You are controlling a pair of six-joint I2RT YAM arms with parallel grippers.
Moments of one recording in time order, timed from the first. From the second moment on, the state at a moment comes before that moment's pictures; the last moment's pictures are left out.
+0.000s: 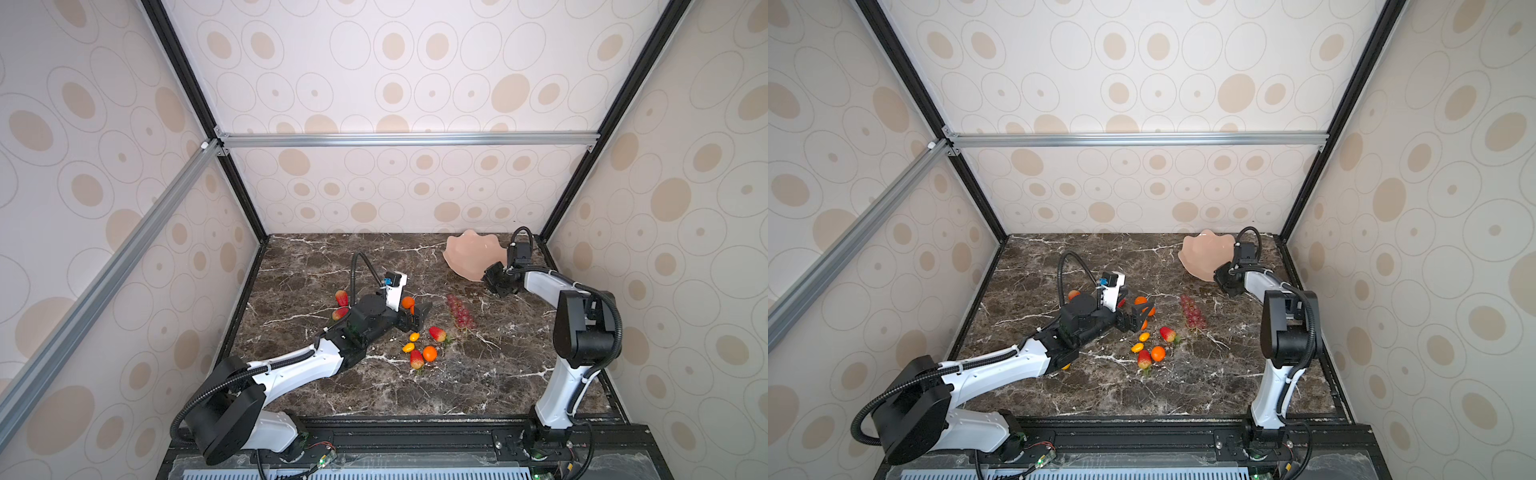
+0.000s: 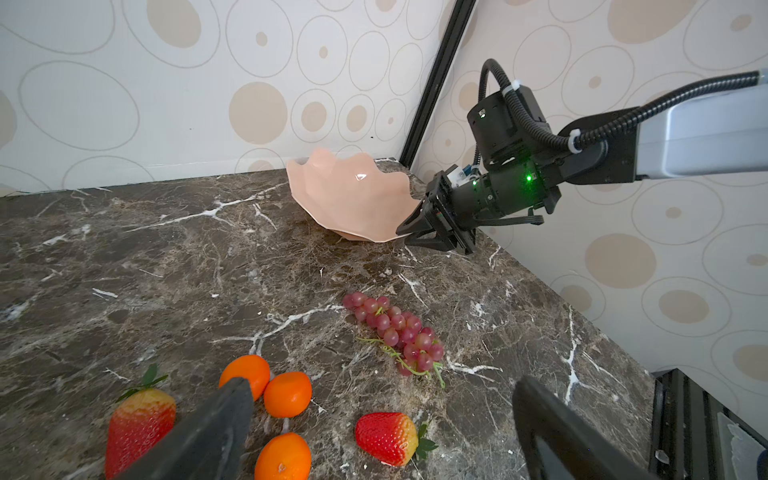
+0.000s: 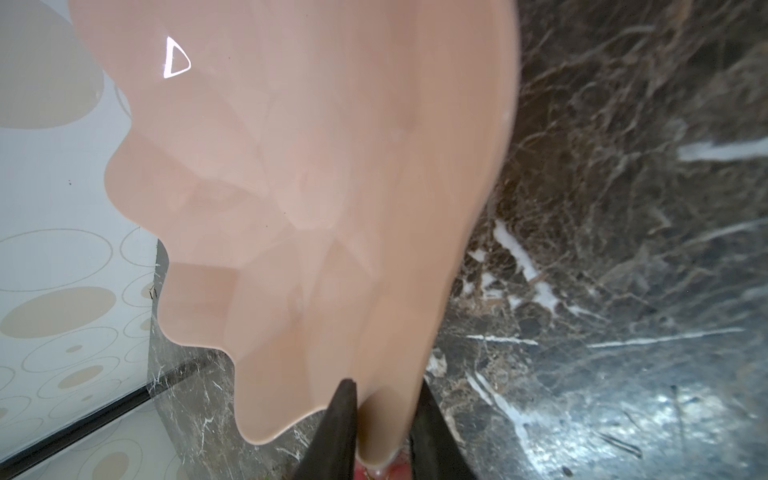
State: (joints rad) left arm -0.80 1.35 0.72 0.43 -0.02 -0.32; right arm -0.01 1.91 1.30 -0.35 -0.25 0.99
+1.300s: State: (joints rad) left arm -0.74 1.20 0.69 0.32 -0.18 -0.32; right arm 0.18 2.00 1.40 -0.29 -0.51 1.12
